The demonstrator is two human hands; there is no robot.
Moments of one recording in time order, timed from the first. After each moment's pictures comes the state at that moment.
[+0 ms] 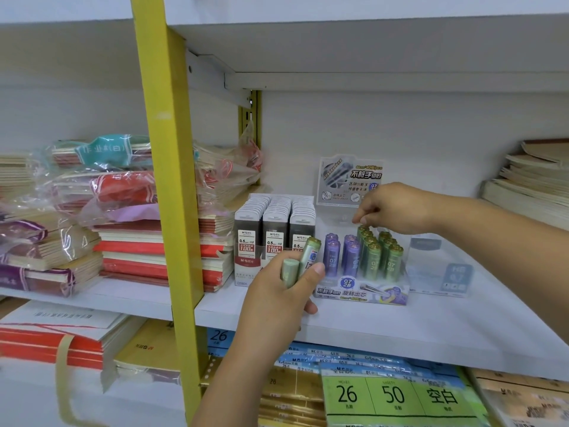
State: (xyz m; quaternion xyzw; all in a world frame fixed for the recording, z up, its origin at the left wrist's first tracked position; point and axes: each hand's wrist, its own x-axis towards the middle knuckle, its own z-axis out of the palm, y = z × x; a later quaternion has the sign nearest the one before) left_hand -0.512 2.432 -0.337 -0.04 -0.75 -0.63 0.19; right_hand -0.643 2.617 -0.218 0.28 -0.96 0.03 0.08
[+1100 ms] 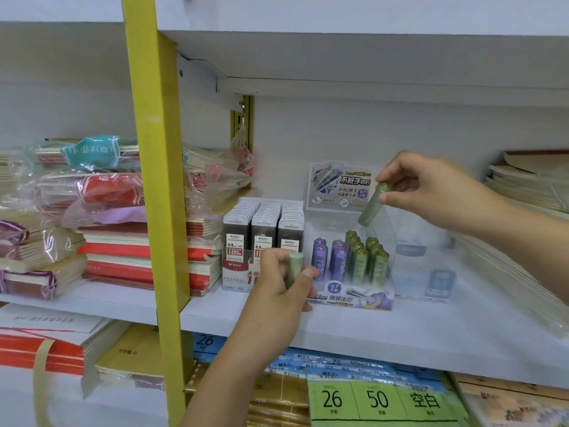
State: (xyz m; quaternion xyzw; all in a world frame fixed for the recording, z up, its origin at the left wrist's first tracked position) left_hand -0.521 2.439 -0.340 -0.10 -0.73 -0.66 0.17; right_hand -0.607 2.656 -0.198 0.28 -0.88 0.28 0.25
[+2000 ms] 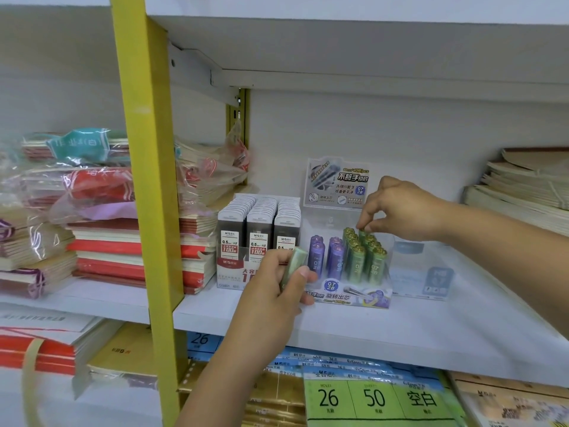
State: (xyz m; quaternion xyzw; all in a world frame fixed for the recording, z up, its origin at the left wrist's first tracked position) left_hand -0.524 2.441 -0.345 -0.11 -0.76 -0.61 0.20; right_hand -0.654 2.649 -0.221 0.30 -0.94 -0.01 0.16
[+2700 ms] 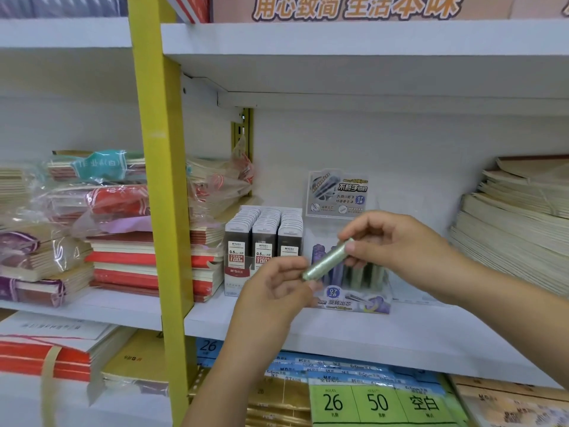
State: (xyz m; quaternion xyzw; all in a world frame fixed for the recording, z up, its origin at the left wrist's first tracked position) left_hand -0.512 2.439 -0.337 -0.11 -0.61 -0.76 0.19; right_hand -0.556 2.628 -0.246 0.31 -0.80 0.51 0.03
